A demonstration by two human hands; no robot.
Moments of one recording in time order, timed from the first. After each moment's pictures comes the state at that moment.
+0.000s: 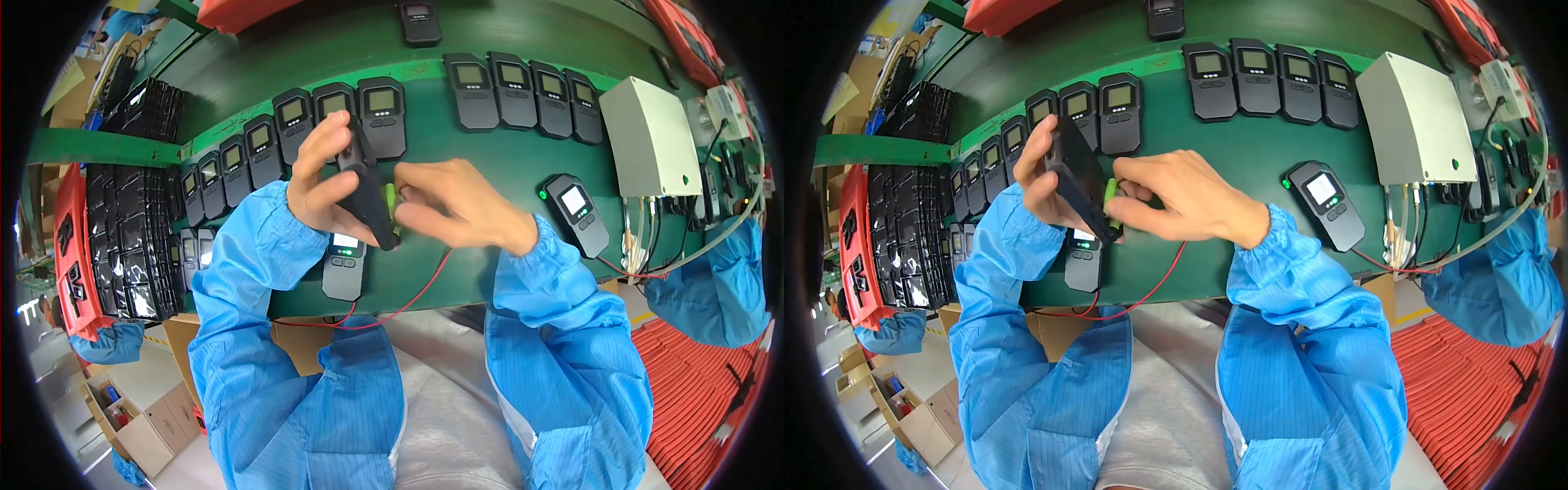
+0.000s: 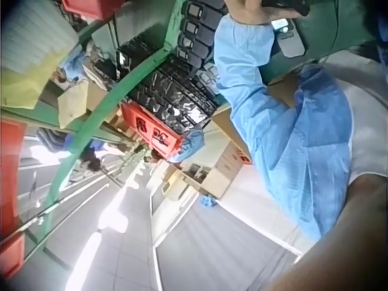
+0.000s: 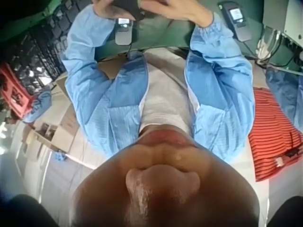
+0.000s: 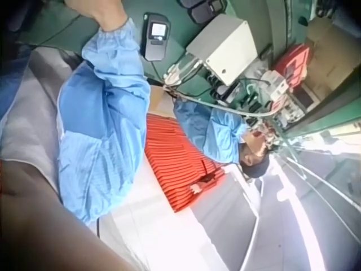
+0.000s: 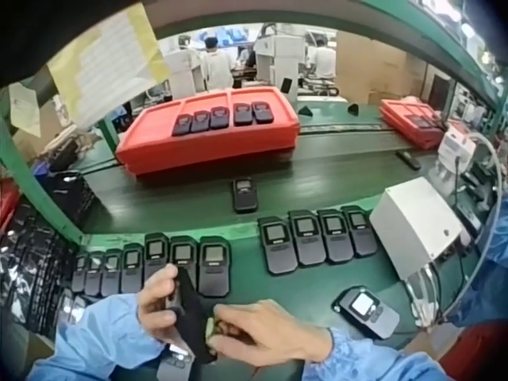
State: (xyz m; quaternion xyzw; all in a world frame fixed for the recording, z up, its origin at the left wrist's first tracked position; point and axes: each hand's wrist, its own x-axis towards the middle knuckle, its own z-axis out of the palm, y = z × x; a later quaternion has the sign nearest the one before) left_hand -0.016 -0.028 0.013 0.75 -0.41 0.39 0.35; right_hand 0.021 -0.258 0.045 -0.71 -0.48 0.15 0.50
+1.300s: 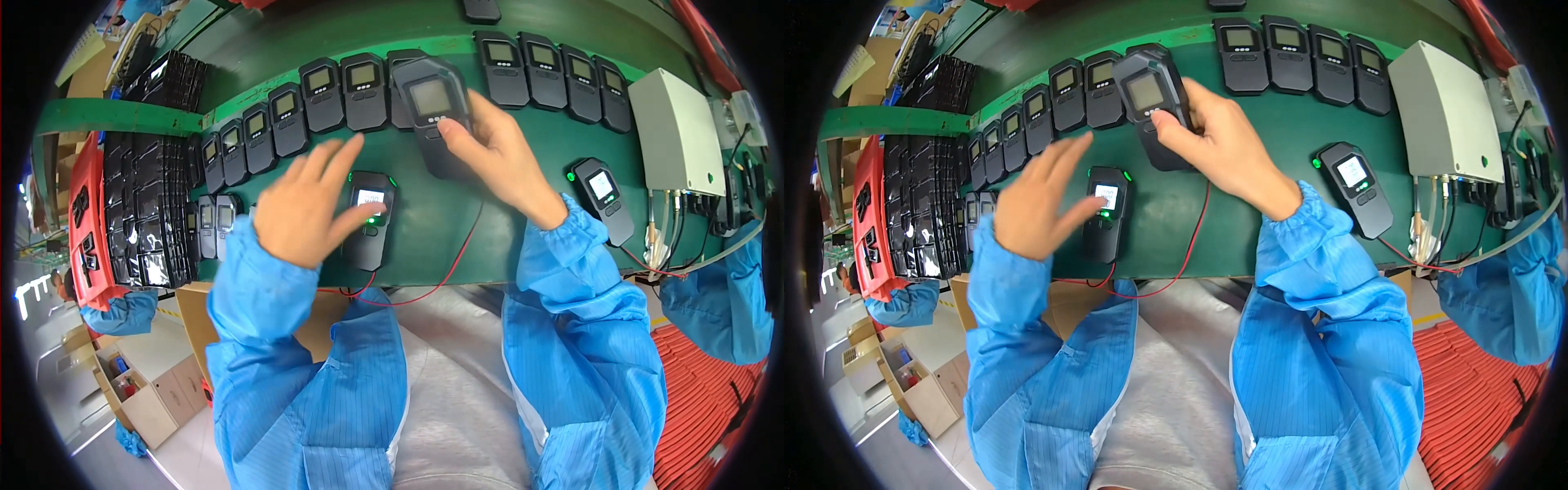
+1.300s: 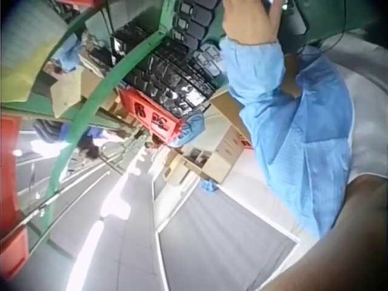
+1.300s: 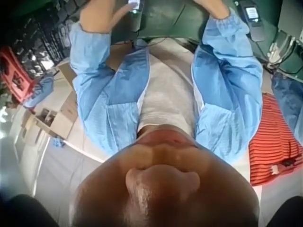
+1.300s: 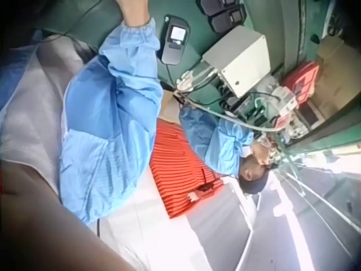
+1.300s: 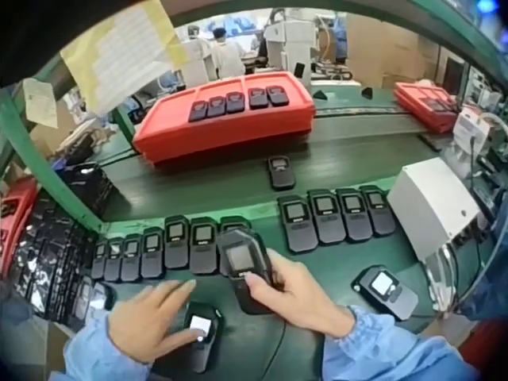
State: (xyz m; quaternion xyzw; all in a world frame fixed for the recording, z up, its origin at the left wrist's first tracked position) left_hand -0.100 -0.042 0.104 0.99 -0.10 -0.02 0.09; right_hand 0.030 -0.264 0.031 -0.72 -0.29 0.24 0.59
